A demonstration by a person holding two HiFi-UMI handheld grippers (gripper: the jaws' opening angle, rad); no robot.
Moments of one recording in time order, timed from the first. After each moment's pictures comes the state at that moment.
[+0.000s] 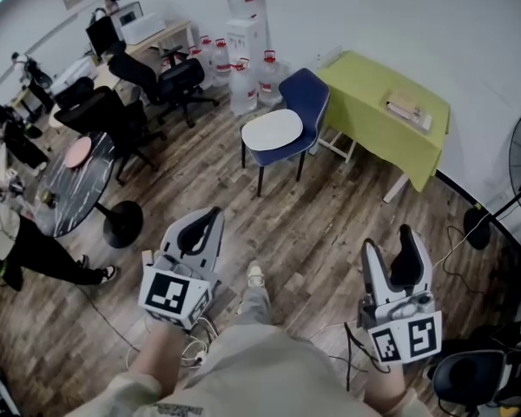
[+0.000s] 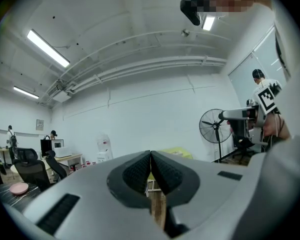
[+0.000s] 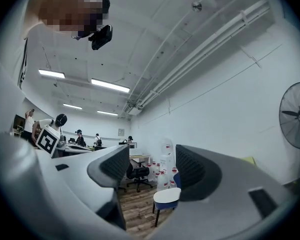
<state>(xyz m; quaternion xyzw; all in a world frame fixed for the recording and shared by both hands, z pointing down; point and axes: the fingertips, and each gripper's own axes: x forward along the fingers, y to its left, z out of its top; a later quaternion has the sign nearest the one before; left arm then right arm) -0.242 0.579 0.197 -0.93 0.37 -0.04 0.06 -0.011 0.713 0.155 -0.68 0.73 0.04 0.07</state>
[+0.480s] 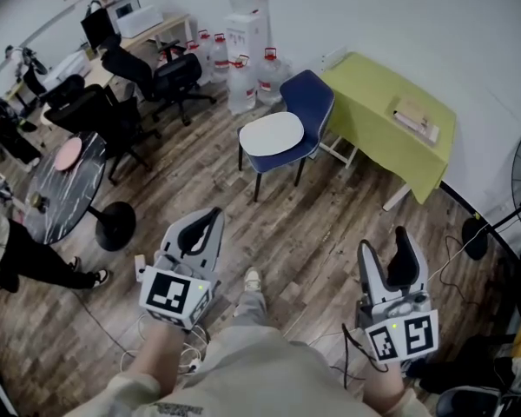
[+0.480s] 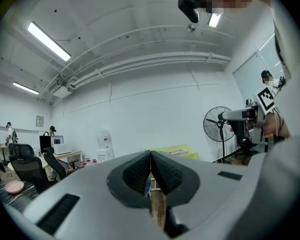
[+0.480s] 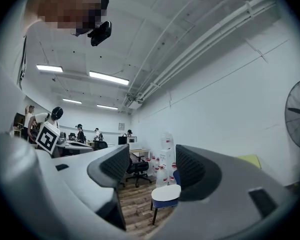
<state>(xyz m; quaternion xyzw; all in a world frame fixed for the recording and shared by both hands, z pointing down) -0.223 0.476 0.223 -0.93 0.37 -0.04 0.05 0.006 0.603 0.180 -0.67 0.74 0.02 0.04</state>
